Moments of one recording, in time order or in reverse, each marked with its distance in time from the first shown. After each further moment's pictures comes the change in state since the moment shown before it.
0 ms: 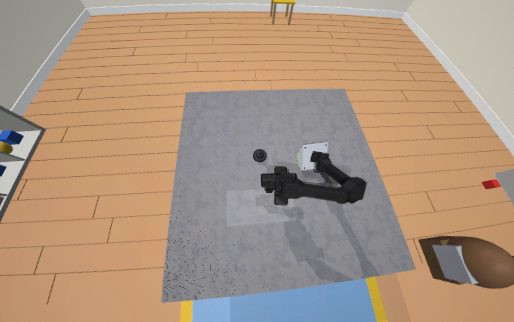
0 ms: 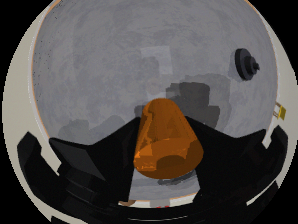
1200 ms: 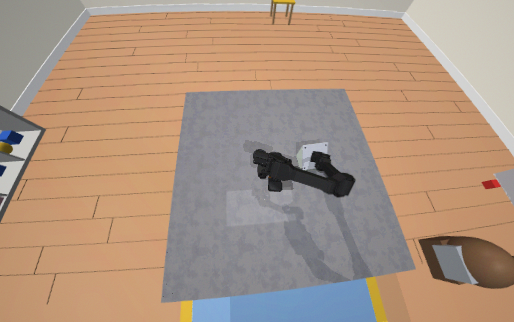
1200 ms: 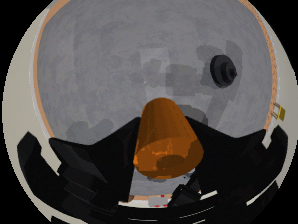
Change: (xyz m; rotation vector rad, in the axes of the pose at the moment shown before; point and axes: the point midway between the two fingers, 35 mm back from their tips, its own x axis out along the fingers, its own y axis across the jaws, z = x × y) arm -0.048 -0.053 0.035 0.003 0.000 0.007
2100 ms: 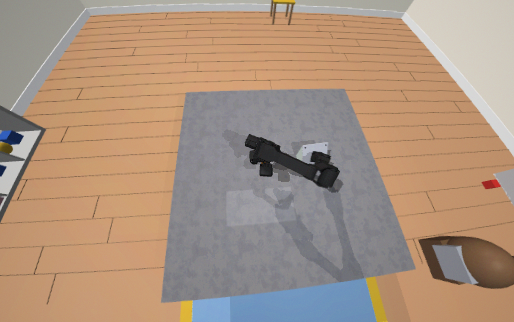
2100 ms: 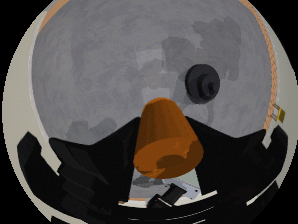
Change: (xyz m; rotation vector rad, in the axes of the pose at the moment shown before) arm 0.016 -0.074 0.041 -0.001 -0.002 -0.004
